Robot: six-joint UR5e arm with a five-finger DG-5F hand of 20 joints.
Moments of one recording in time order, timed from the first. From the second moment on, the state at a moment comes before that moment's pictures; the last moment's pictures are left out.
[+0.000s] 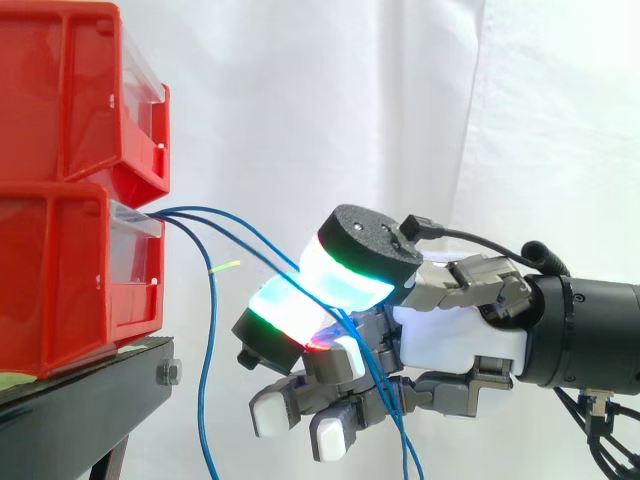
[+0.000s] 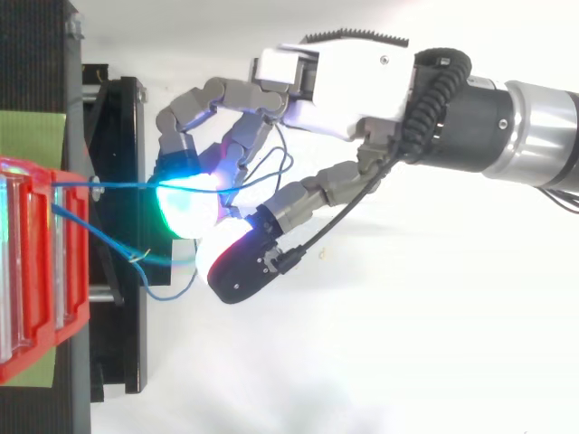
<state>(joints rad) 0.10 -2.39 -1.17 -2.58 -1.43 -0.13</state>
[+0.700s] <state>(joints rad) 0.08 -2.32 -1.17 -2.73 -1.43 -0.14</state>
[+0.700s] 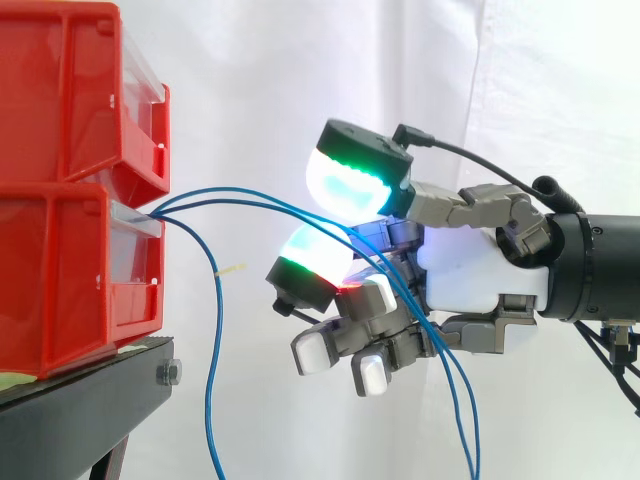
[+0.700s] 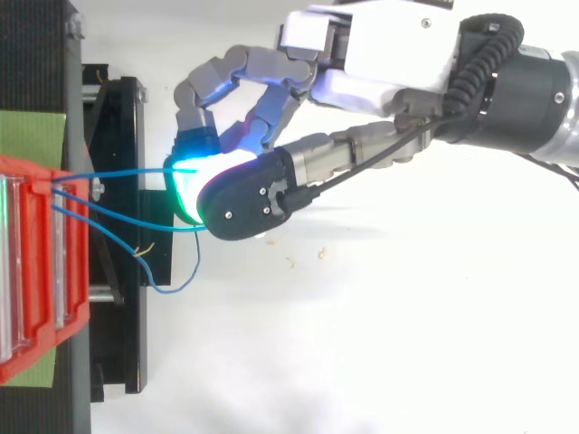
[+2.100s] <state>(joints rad) 0.08 -2.27 -1.17 -2.78 -1.42 -0.16</state>
